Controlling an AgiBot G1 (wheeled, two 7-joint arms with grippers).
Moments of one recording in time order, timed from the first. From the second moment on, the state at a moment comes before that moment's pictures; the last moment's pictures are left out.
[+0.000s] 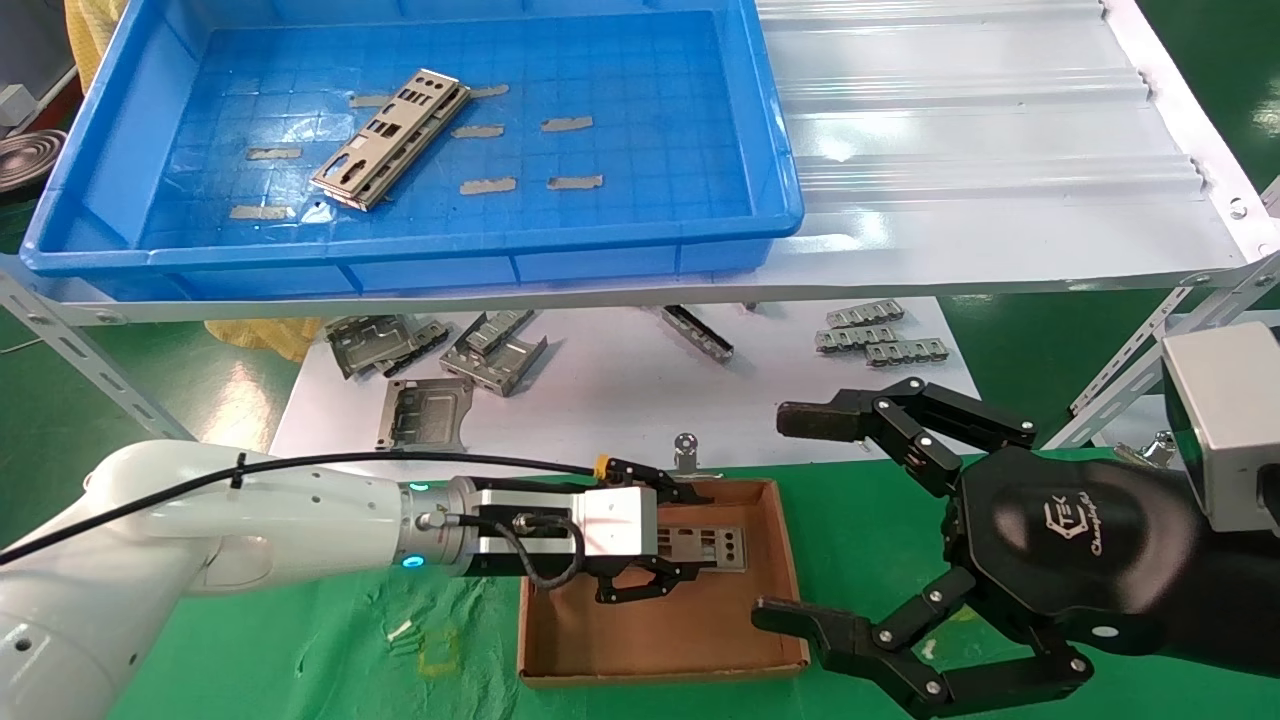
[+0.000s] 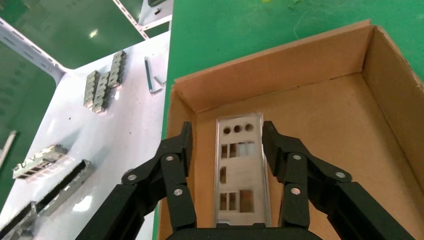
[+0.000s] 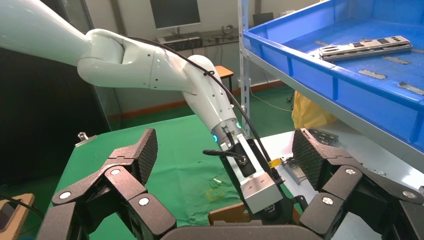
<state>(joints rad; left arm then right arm) -1.41 1.29 0.69 -0.48 1.29 1.15 0.60 1.09 -0.55 -0.41 1.24 -0.63 -1.43 0.11</state>
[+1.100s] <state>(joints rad) -1.44 1.20 0.62 -0.37 1.12 1.39 0.34 1.09 -0.55 -0.41 1.23 -0.63 -1.43 0.11</state>
